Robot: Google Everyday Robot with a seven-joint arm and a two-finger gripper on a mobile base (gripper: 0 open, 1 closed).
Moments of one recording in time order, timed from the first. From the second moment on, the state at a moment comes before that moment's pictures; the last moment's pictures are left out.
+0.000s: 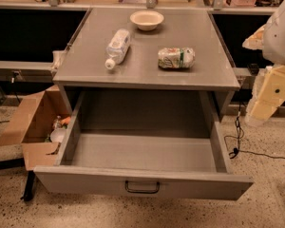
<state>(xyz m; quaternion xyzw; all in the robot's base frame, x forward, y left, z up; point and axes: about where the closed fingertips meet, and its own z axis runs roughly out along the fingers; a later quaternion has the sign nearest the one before) 0.438 -0.216 0.977 -0.60 0.78 -0.04 0.16</state>
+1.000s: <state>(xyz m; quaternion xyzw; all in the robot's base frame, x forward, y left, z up) 0.538 -0.206 0.959 -0.62 0.75 -0.03 0.22</state>
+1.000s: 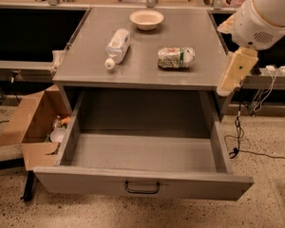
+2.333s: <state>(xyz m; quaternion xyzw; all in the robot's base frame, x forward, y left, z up) 0.723 -0.139 0.888 -0.58 0.74 0.14 0.32</state>
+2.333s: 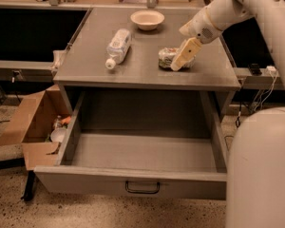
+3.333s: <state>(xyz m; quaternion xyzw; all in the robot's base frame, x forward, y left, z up) 0.740 -0.130 0.837 -0.58 0.76 0.14 0.25</state>
